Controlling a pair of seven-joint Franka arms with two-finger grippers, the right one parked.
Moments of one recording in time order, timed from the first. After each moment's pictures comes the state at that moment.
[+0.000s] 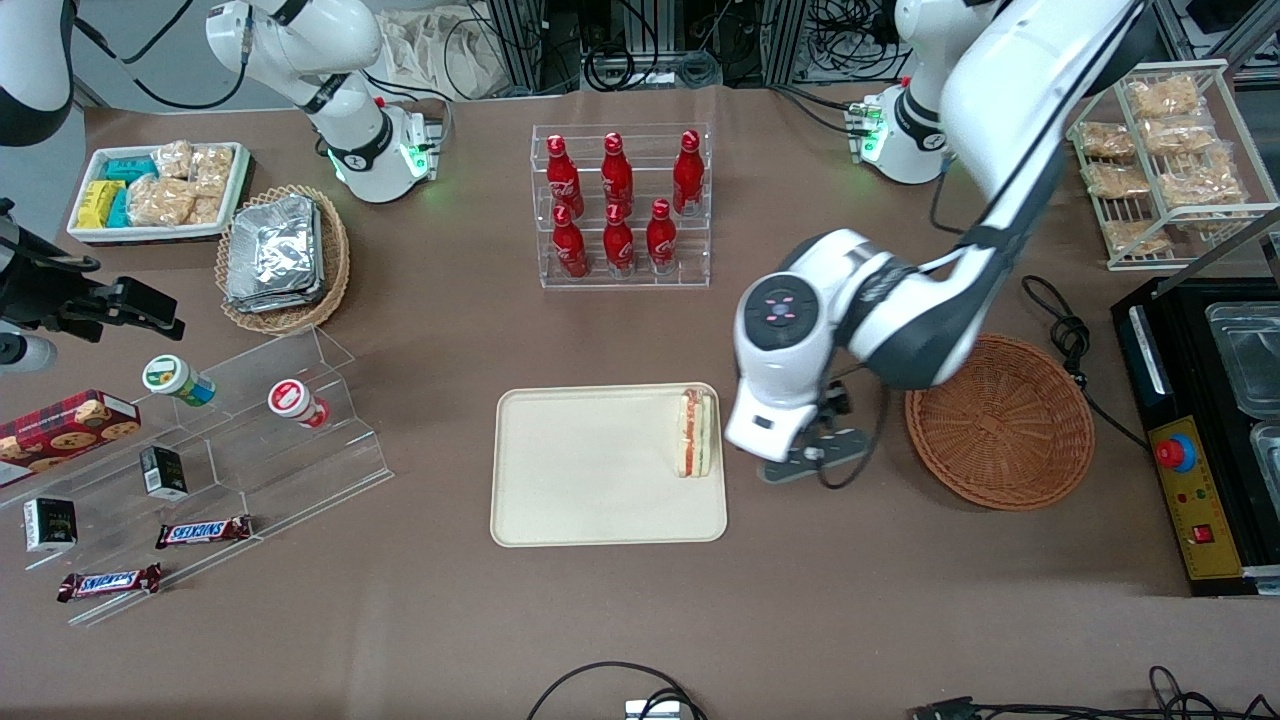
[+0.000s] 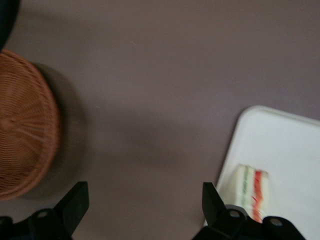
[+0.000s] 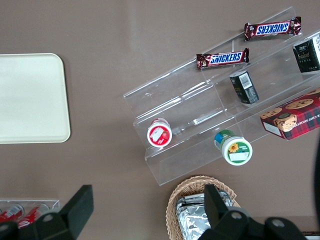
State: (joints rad) arm -0.04 0.63 -0.66 -1.38 0.60 1.79 -1.10
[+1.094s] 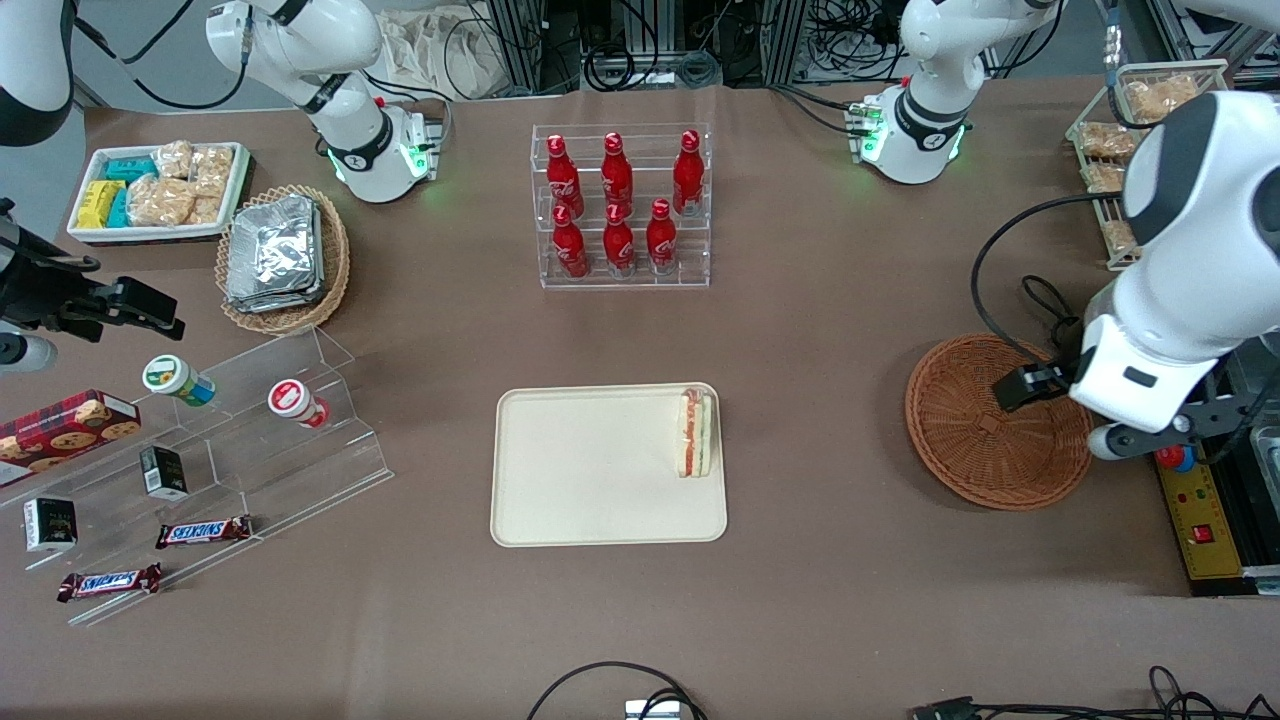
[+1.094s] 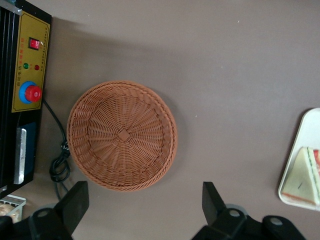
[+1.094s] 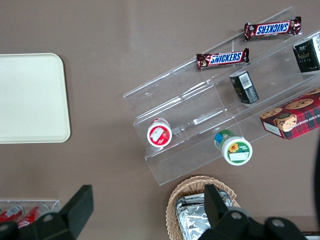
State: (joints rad) arm 0.38 0.32 -0.66 -1.37 0.28 1.57 -0.47
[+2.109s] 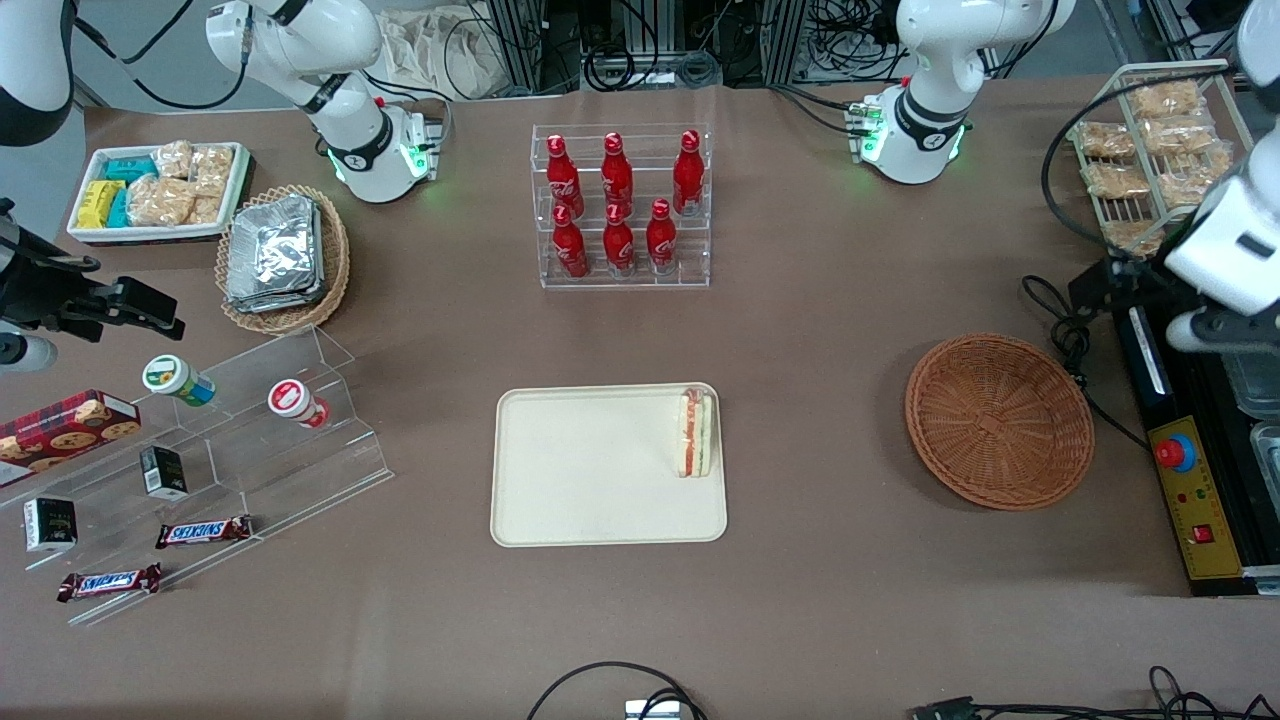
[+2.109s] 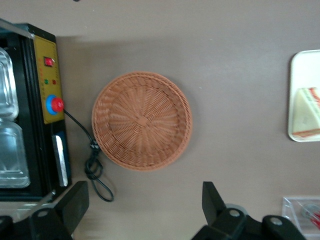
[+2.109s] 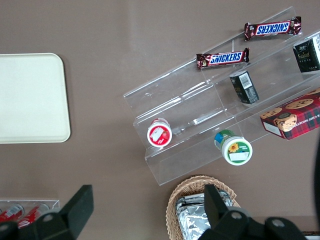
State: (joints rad) arm 0.10 0.05 -0.19 -1.47 0.05 1.50 -0.05
